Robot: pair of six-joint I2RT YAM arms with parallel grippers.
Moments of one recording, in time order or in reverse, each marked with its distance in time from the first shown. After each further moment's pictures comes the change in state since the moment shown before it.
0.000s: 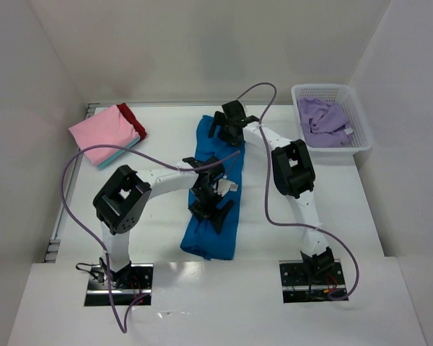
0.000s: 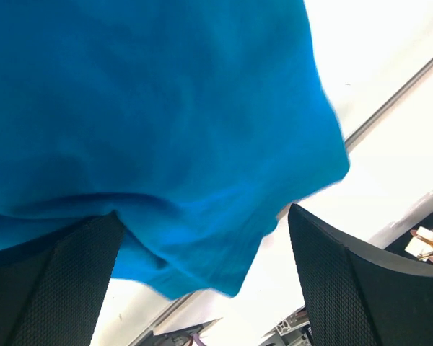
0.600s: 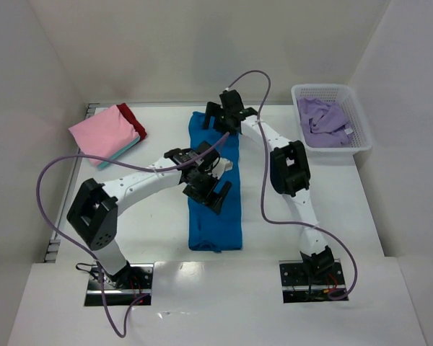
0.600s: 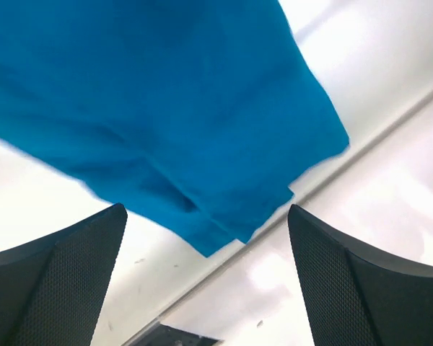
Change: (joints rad) left arm 0.001 -0.212 0.034 -0.008 -0.199 -0.097; right arm 0.000 0.109 0.259 -0.043 -0.106 -0.130
